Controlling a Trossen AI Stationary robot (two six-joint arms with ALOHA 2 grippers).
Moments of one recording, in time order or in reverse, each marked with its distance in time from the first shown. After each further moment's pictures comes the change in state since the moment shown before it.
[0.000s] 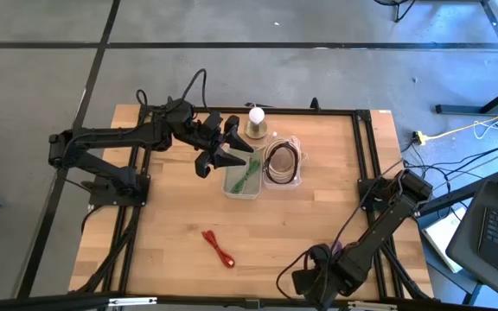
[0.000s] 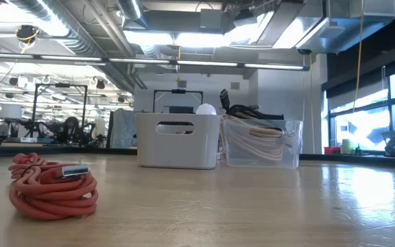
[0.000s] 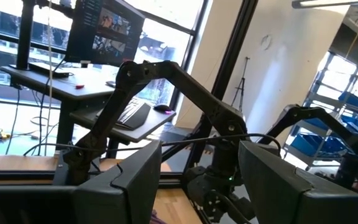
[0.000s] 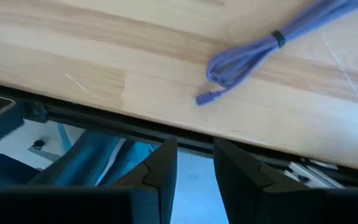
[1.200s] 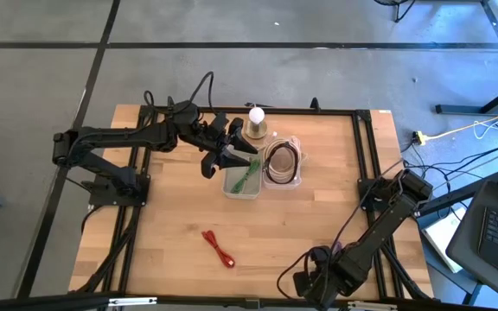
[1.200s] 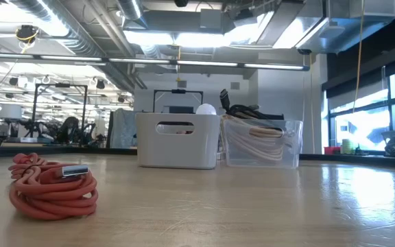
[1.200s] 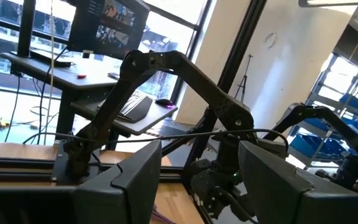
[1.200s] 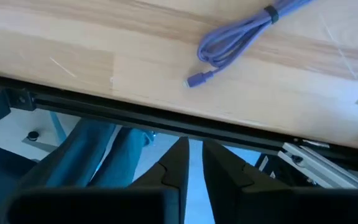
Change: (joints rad) left arm 0.000 0.044 0.000 0.016 -0.004 -0.022; right arm 0.000 -0.002 0.000 0.011 -0.066 0.021
